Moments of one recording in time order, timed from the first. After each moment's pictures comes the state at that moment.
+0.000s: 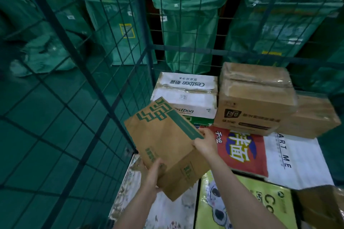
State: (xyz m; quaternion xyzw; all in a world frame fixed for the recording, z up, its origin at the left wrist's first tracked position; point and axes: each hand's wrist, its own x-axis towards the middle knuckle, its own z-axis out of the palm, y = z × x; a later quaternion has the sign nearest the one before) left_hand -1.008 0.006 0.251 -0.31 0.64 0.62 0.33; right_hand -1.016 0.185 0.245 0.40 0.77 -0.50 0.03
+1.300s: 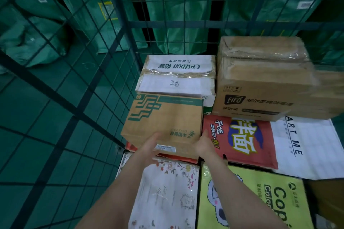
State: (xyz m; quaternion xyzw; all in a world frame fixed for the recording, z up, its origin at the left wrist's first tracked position) left_hand -1.116 0.075 0.175 -0.20 0.70 0.51 0.45; right_hand -1.052 0.230 0.123 0.43 0.76 -0.45 0.19
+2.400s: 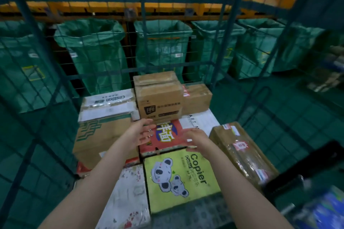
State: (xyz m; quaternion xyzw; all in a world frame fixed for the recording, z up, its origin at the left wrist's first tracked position) left_hand -0.879 0.089 0.400 0.08 0.68 0.54 0.49; right_hand -0.713 0.196 0.385 0.49 0.58 -0.65 -0.07
